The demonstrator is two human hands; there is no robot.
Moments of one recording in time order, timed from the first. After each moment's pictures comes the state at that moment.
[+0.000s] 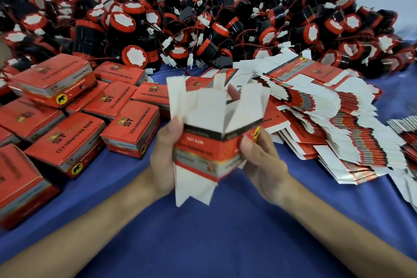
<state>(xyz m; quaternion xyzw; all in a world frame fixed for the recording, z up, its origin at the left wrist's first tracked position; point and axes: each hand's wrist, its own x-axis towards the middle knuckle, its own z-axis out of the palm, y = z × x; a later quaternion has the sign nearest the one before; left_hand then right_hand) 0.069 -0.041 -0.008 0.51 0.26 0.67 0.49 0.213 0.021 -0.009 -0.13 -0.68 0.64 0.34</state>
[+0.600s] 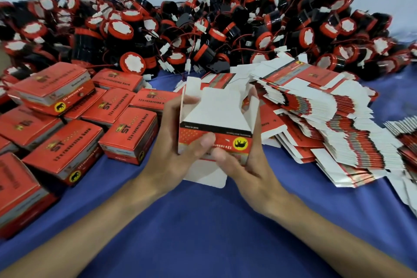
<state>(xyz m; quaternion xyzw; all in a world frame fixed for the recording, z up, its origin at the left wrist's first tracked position) 0.068 -0.038 -0.003 0.58 0.43 0.65 0.24 0.208 0.014 -0.012 -0.15 -0.73 0.54 0.39</state>
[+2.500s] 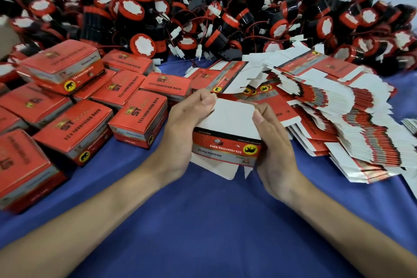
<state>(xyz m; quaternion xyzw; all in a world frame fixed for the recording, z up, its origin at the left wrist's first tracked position) 0.066 -0.033 0.000 0.47 0.42 0.68 0.38 0.204 0.019 -0.004 -0.18 -0.59 0.68 0.40</state>
